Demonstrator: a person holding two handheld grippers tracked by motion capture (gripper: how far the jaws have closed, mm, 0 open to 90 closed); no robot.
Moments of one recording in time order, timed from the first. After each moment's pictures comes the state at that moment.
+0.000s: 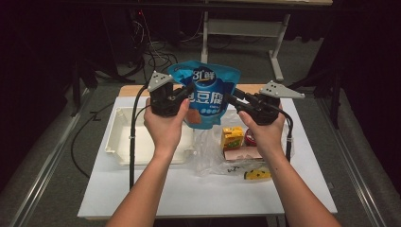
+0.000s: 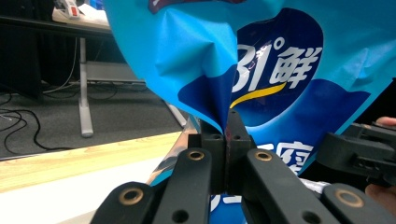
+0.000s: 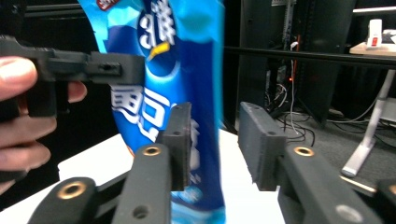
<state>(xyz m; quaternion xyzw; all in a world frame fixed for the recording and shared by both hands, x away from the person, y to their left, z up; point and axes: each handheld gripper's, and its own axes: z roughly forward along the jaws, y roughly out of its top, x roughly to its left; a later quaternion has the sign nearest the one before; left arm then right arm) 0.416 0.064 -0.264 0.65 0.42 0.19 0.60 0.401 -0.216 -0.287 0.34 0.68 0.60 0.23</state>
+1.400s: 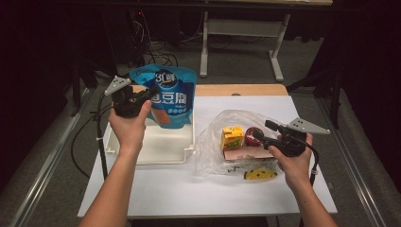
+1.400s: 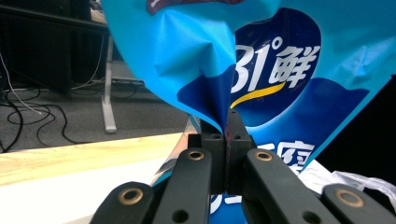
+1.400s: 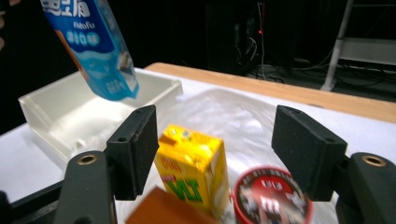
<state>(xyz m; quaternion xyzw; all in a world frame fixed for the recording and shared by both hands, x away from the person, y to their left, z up) 0.443 0.158 -0.299 0.64 0.44 0.20 0.59 0.351 -0.299 -0.368 0.42 0.69 0.54 0.22</state>
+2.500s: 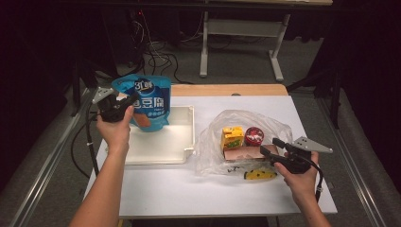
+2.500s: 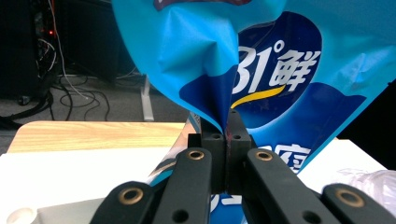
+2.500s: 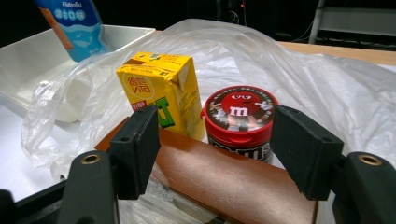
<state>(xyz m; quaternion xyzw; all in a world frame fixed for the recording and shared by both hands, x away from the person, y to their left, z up) 0.477 0.220 -0.361 0.60 0.50 0.23 0.58 0.326 -0.321 -0.414 0.45 0.70 0.50 0.23</state>
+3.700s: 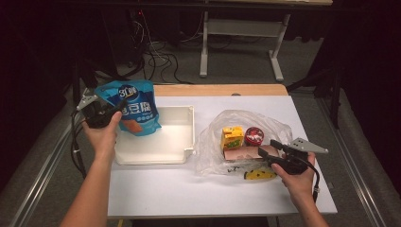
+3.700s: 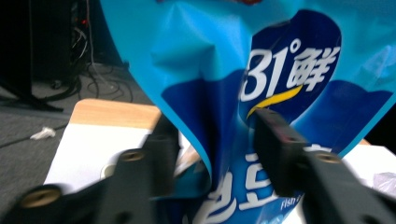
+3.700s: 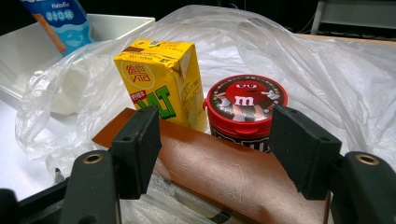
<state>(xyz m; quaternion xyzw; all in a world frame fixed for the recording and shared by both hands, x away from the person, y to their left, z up) 0.473 0.261 -0.382 0.59 0.54 0.24 0.55 0.327 -0.317 -0.421 0.46 0.71 0.49 0.22</state>
